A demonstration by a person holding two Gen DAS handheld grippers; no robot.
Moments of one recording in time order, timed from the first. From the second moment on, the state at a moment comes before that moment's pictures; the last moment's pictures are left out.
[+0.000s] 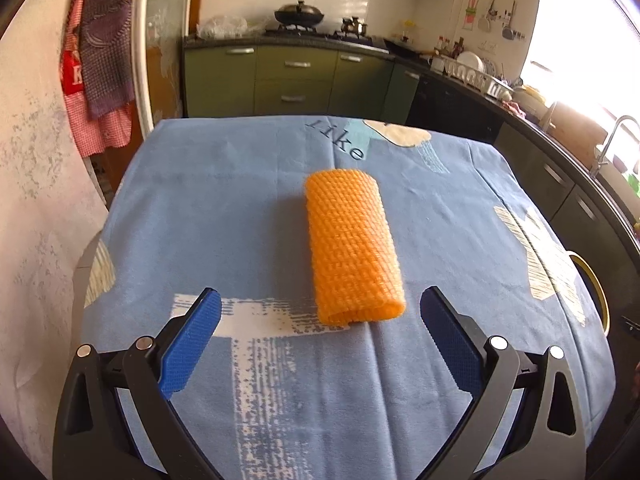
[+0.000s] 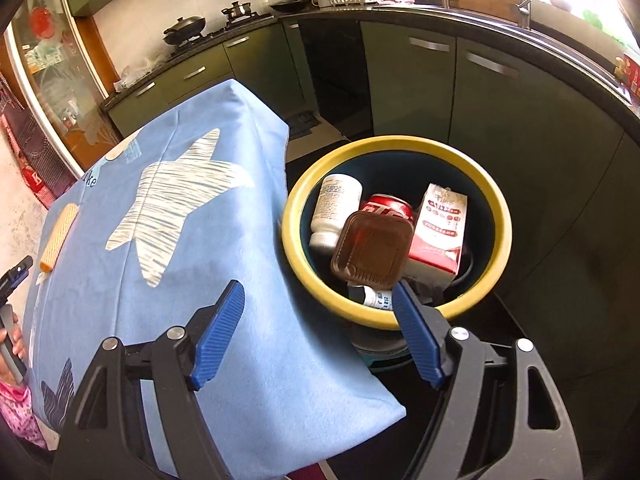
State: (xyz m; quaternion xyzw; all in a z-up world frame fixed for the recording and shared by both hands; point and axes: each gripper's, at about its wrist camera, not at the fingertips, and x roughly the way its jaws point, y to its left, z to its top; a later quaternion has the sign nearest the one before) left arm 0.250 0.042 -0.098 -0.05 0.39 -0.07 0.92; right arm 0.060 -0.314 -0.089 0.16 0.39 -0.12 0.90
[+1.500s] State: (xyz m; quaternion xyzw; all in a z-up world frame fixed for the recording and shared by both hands) left arm 0.334 -0.030 -0.111 0.05 0.50 -0.07 0.86; right arm 0.050 -0.325 -0.097 0.20 0.36 -0.10 0.91
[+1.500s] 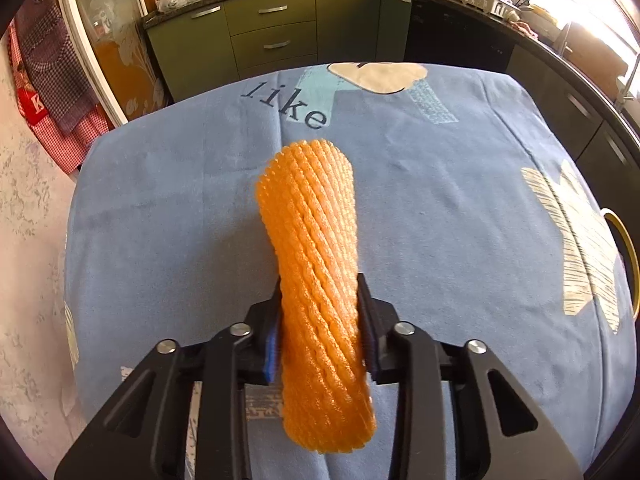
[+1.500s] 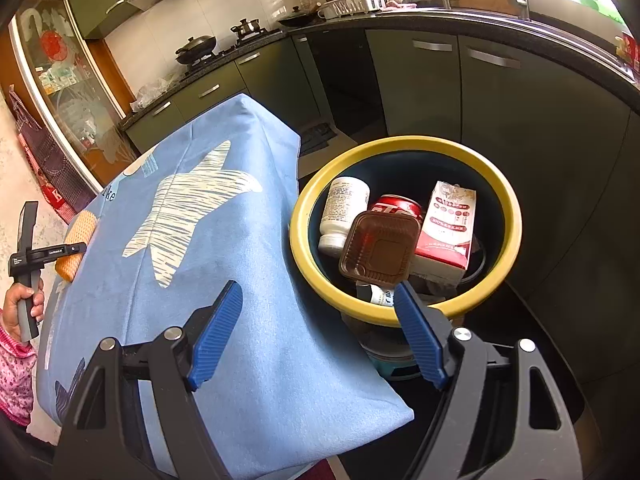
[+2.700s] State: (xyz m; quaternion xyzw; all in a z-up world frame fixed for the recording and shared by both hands) left arm 0.244 -0.511 -0.088 0.22 0.47 -0.44 0.73; right arm -0.031 -0.416 -0.110 0.26 0.29 -0.20 0.90
